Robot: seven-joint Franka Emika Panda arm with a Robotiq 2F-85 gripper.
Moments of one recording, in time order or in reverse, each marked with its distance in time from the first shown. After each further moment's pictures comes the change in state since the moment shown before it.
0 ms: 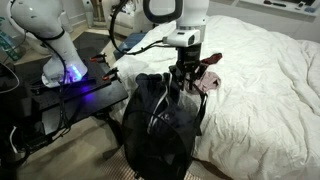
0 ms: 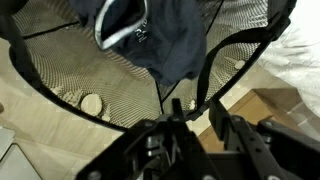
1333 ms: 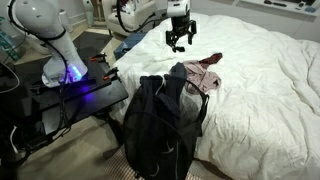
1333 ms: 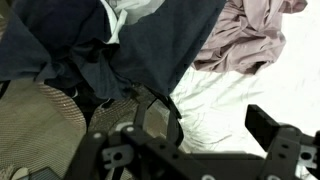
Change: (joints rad) arm 0.119 -0.237 0.196 -0.194 0.142 0.050 -0.231
